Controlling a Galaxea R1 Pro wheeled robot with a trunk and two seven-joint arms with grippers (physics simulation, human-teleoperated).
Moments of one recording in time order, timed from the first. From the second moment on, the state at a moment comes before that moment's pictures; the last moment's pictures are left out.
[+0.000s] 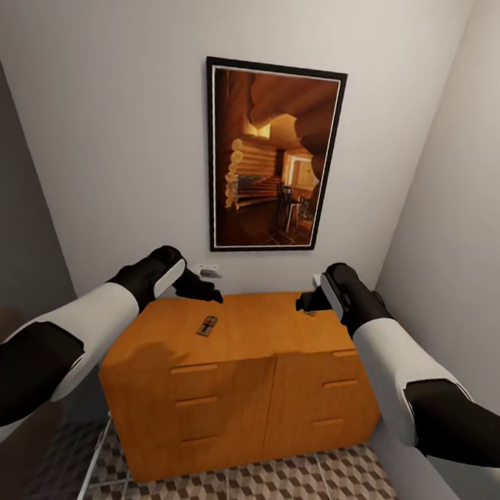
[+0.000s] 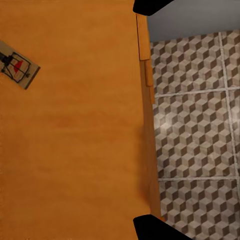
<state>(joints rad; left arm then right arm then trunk) -1.32 -0.01 -0.54 -0.39 0.47 0.95 -0.22 -1.20 0.04 0.14 -0.56 -0.01 1.04 0.01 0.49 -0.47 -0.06</state>
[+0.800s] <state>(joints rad) -1.32 -0.01 -0.54 -0.39 0.37 0.95 -0.22 -1.21 0.04 0.14 -0.58 -0.01 1.04 0.01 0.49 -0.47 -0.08</state>
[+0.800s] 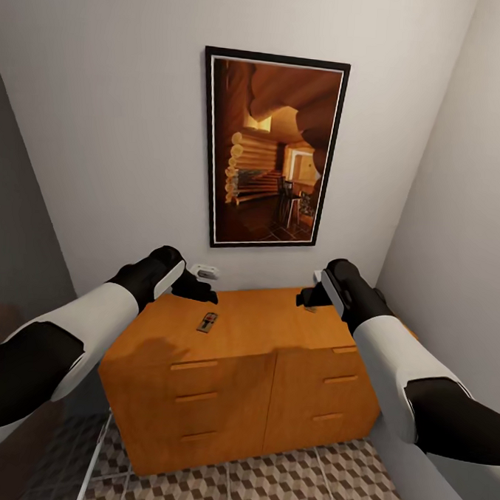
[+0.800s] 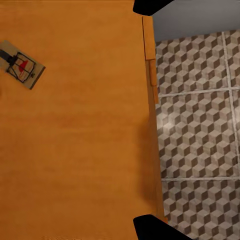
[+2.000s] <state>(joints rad) -1.32 -0.01 -0.54 -0.39 0.37 0.95 -0.21 -1.21 0.04 0.14 -0.65 -0.01 1.04 0.01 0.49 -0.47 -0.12</state>
